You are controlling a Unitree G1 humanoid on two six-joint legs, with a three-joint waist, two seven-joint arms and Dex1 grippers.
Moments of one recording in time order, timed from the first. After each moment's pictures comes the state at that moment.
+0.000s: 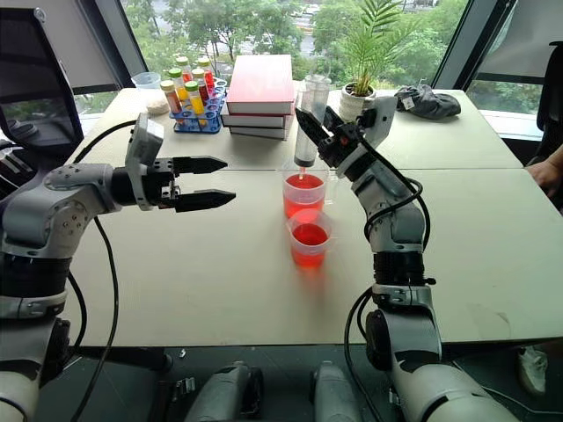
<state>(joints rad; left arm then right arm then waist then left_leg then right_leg) -0.77 0.70 0.01 0.00 -0.62 0.69 -1.11 -0.77 -0.17 -0.16 0.23 0.38 0.20 0.63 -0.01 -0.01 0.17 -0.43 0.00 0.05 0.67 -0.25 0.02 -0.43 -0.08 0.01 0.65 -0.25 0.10</state>
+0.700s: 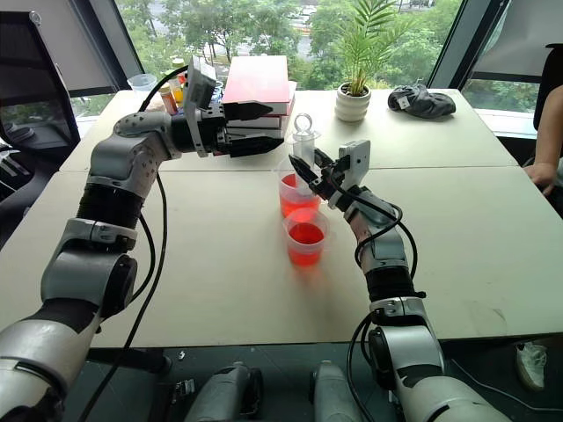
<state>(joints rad) -1.21 0.37 -0.06 0.68 -0.38 0.29 -1.17 -0.71 -0.19 -0.08 0.43 0.29 -0.03 0.67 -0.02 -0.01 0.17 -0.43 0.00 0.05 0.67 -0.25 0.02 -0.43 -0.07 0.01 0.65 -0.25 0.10</state>
